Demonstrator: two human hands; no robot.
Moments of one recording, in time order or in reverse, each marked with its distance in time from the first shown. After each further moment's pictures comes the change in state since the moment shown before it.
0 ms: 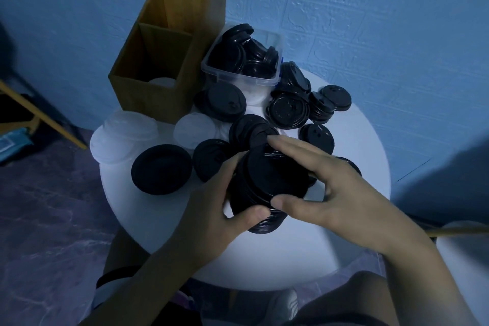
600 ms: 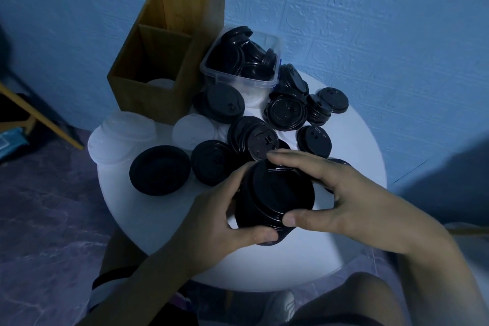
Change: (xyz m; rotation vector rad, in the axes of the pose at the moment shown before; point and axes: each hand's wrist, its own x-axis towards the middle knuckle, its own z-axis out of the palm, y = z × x) left_hand -0.002 0.014 -0.001 0.002 -0.126 -0.004; right_hand -0.006 0.003 -0.018 -0.079 -0.171 0.021
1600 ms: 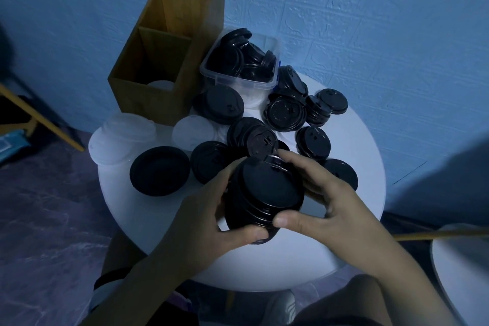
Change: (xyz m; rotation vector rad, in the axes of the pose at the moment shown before) left_hand -0.008 0.001 -0.005 0.027 0.077 -0.017; right_hand -0.008 0.004 0.036 0.199 0.233 0.016
